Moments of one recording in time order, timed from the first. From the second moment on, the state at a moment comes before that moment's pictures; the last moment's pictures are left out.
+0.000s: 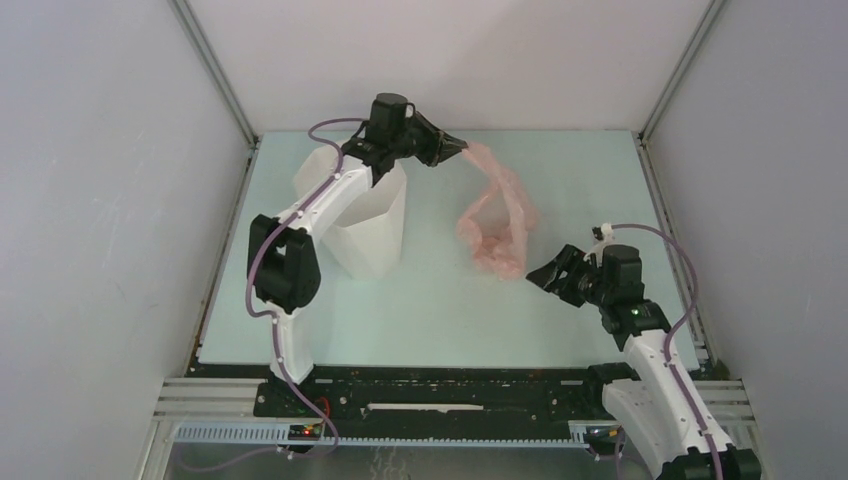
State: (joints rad) left arm -0.45 1.96 1.80 -0.26 0.43 -1.37; right arm 0.10 0.73 0.47 -0.38 -0.39 0.63
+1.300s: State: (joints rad) left arm -0.45 2.01 1.88 -0.35 0.45 -1.38; right arm 0.39 1.33 0.47 0.31 -0.23 0.48
